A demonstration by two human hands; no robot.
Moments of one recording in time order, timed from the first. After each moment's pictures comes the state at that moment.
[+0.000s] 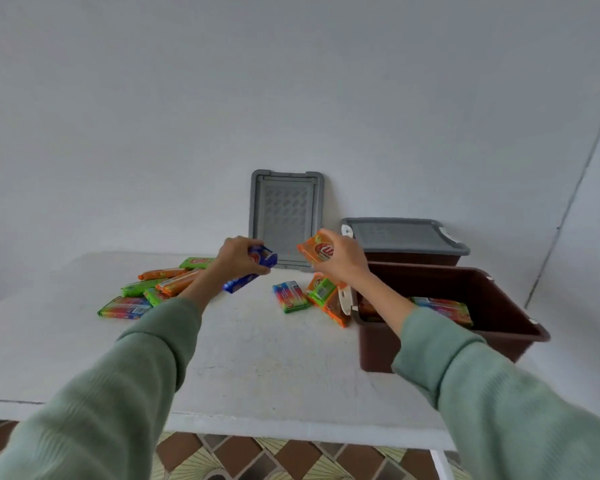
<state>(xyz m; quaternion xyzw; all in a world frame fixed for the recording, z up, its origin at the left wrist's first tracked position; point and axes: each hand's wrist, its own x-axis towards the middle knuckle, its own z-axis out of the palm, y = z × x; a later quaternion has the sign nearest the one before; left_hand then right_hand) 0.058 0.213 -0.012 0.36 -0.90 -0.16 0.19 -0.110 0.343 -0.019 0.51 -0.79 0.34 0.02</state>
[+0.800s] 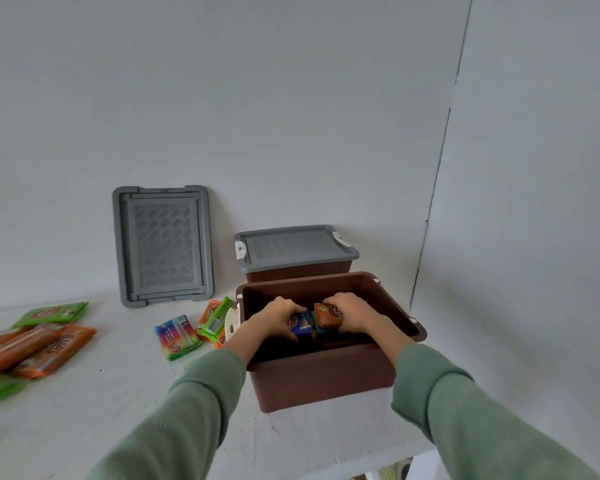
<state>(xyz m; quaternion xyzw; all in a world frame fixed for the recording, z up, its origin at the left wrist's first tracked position) -0.172 0.320 -0.084 0.08 -0.99 -0.08 -0.02 -0.290 0.462 -0.087 0.46 -0.89 0.03 -0.06</state>
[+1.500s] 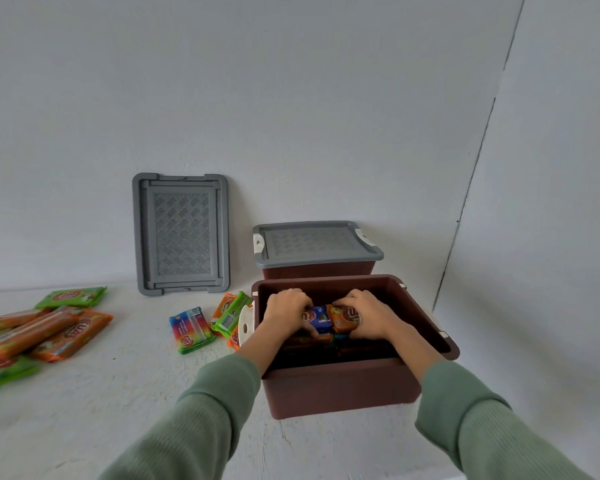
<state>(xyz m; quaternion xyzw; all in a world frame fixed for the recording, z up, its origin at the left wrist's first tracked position) -0.182 0.311 -0.089 0.15 -0.99 -0.03 0.06 -0.301 0.455 -0.094 0.50 -0.86 0.07 -0.03</state>
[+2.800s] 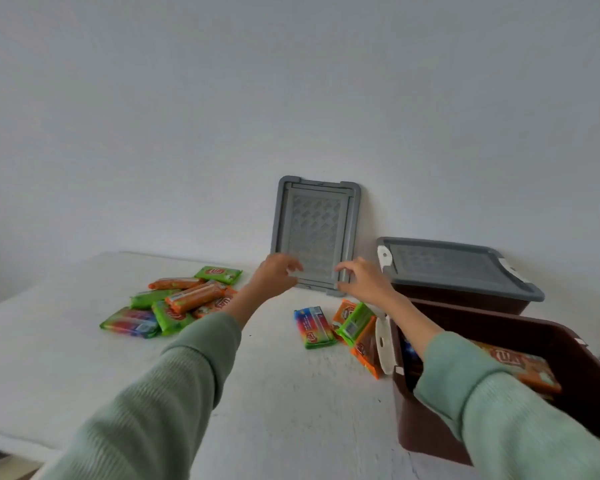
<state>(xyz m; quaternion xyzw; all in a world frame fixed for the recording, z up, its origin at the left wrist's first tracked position) -0.013 0.142 -0.049 0.32 -0.90 -0.18 0.22 -0.180 0.256 -0.048 0.59 -0.77 0.23 -0.03</state>
